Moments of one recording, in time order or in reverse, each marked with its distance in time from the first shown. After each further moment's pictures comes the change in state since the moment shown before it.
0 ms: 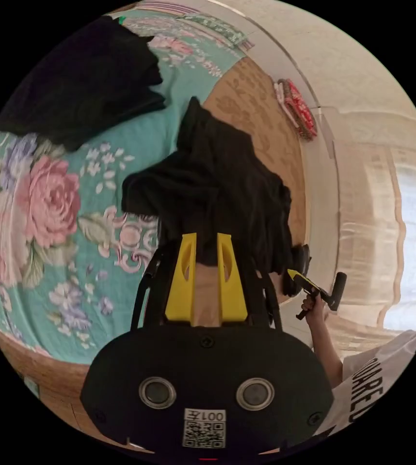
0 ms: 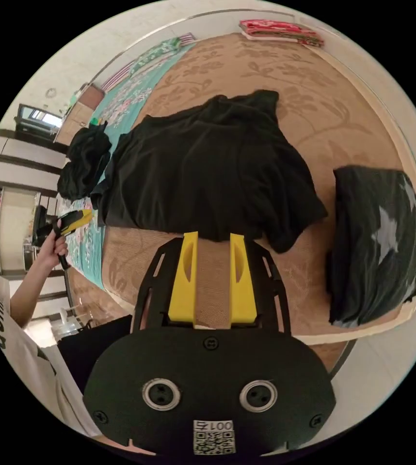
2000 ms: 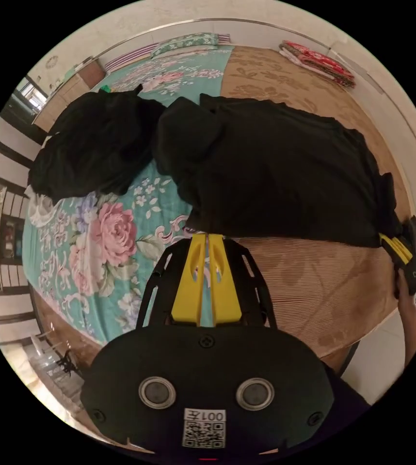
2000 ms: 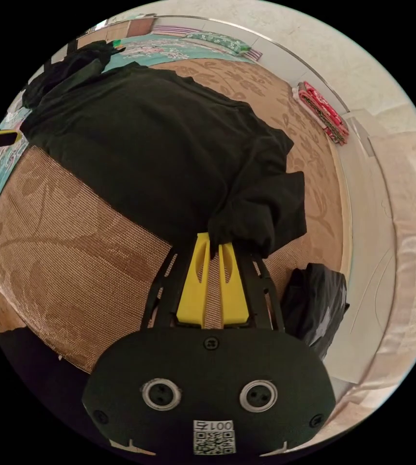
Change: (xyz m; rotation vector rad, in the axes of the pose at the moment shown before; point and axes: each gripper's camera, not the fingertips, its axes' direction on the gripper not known) left arm 0.329 0.050 0.401 0.135 -0.808 0.194; right arm -0.323 -0.039 -0.017 0.104 0.638 -0.496
